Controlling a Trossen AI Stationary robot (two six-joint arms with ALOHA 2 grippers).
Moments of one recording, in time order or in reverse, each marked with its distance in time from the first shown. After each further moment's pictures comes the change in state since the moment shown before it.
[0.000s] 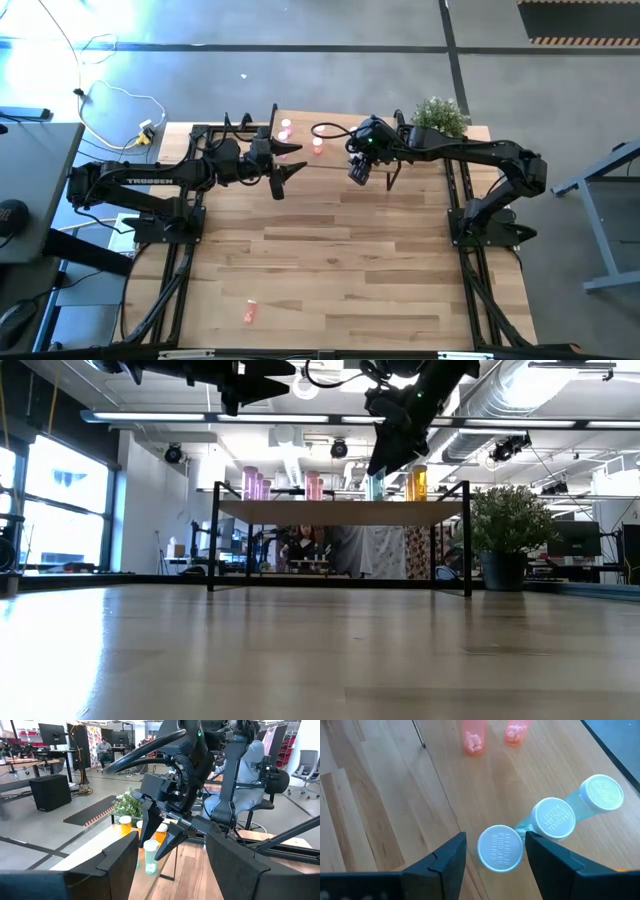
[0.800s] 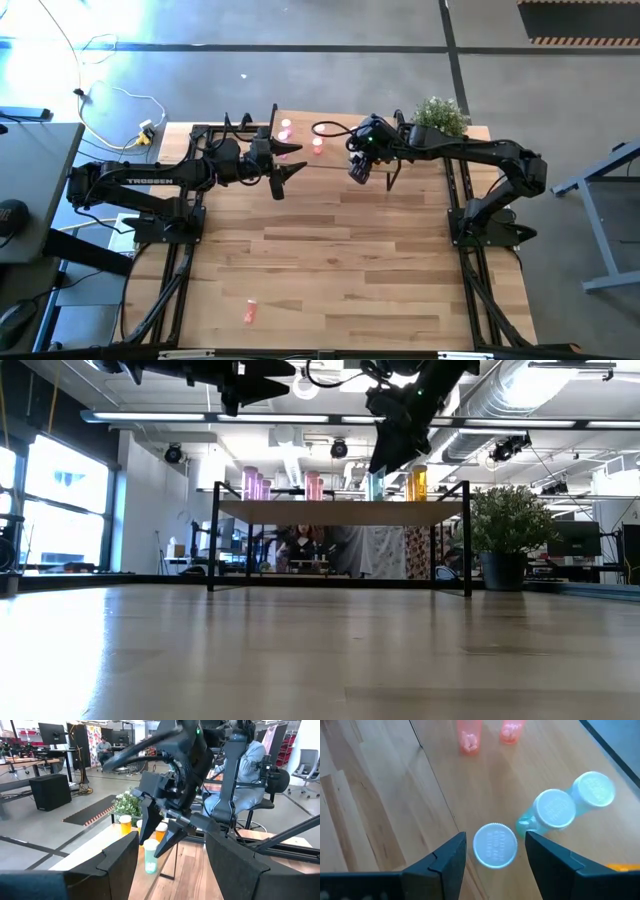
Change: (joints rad) left arm 0.000 0.000 0.000 -0.003 0.000 0.000; right arm -0.006 0.000 0.012 -0.020 0.000 0.017
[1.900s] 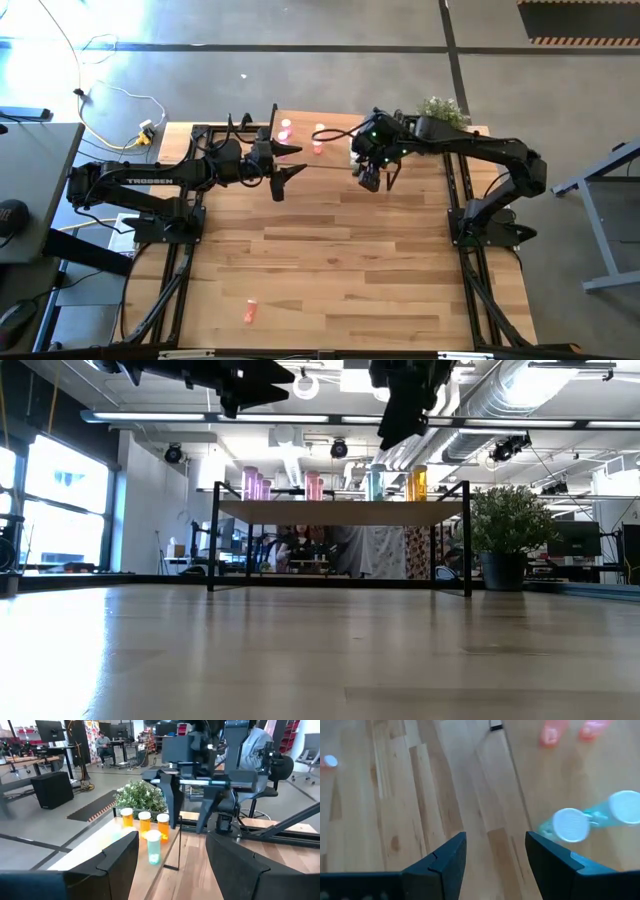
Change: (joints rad) left arm 0.000 0.000 0.000 -0.042 0.000 0.041; right arm 0.029 0.000 0.180 -0.258 -0.264 -0.088
